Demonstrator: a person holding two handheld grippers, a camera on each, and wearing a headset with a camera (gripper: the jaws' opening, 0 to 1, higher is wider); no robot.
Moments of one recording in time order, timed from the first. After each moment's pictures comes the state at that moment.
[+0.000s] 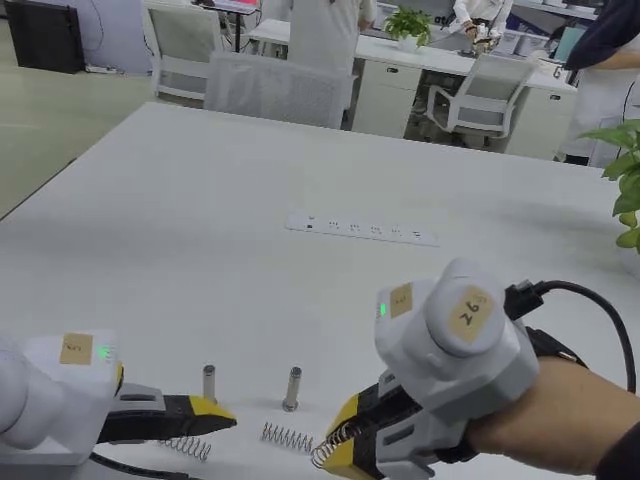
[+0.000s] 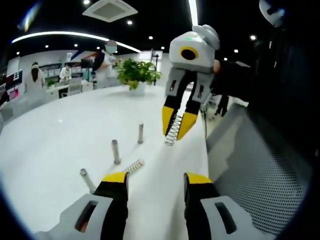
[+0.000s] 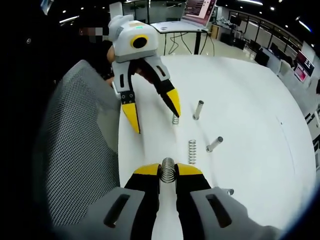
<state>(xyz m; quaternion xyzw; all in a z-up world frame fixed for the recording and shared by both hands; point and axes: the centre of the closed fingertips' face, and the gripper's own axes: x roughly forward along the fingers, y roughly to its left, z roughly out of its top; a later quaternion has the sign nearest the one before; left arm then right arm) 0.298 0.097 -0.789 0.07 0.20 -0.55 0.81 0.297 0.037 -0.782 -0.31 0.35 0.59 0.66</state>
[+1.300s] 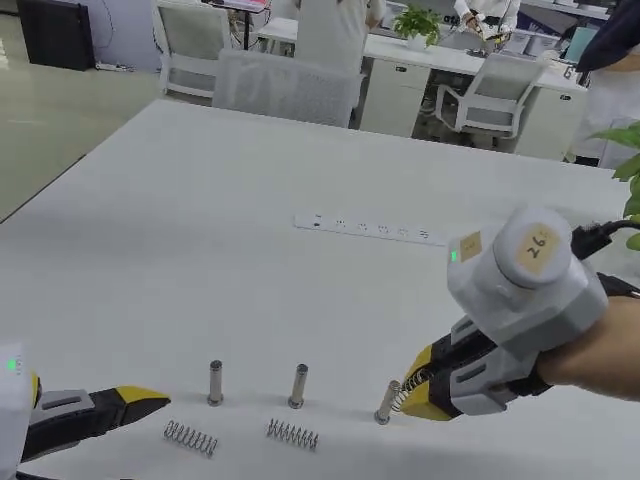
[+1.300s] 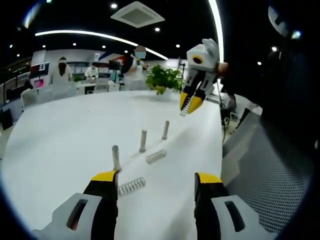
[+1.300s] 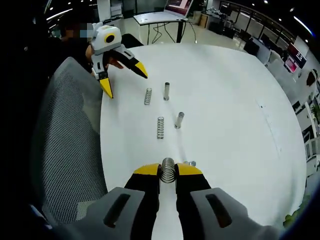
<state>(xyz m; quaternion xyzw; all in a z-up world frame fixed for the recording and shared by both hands) 0.302 0.141 -0.792 0.03 0.20 -0.46 0.87 0.348 -0.022 -0.765 -0.35 0.38 0.53 0.67</state>
